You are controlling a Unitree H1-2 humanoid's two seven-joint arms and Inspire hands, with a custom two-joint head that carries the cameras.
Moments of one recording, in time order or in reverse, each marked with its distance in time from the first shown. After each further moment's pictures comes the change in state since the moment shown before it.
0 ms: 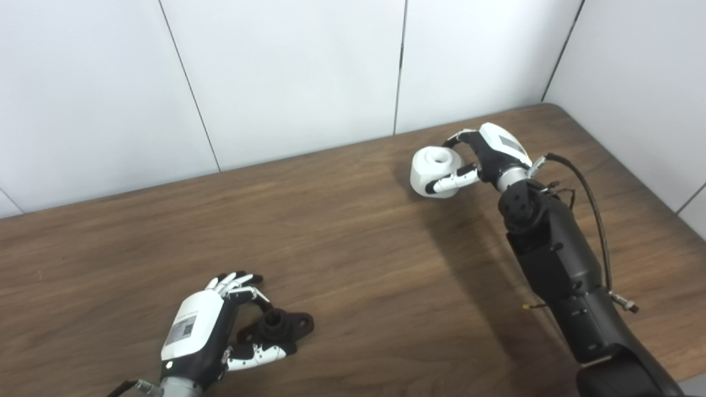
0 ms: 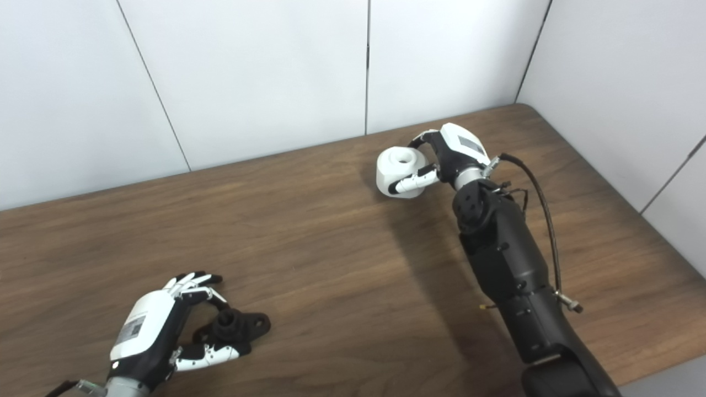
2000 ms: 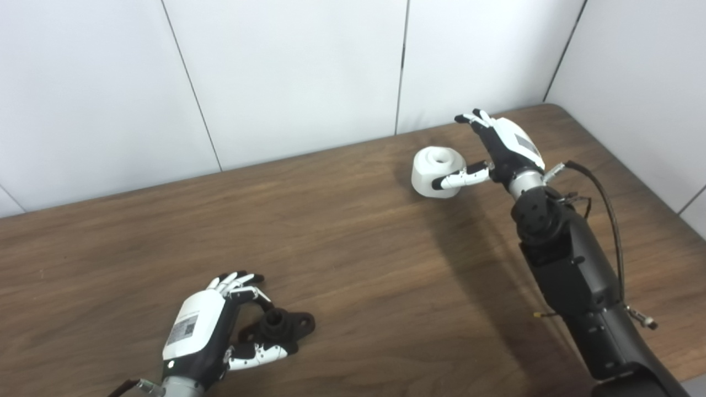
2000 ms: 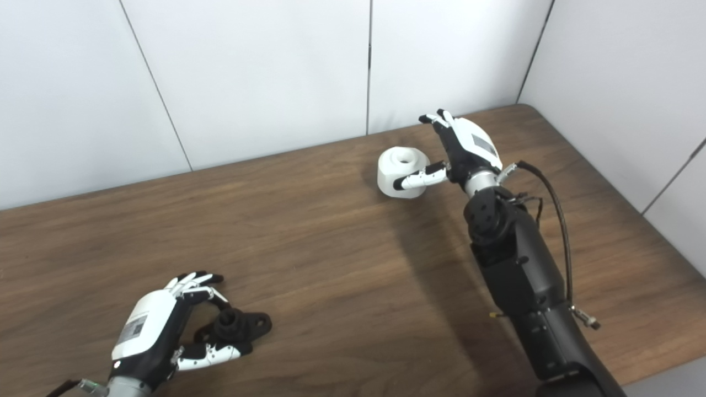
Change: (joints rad) left arm 0.003 -0.003 0.000 -0.004 0.001 0.002 -0.008; right arm 0.048 -0.011 -0.016 -0.078 0.087 -0.001 -0.066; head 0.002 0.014
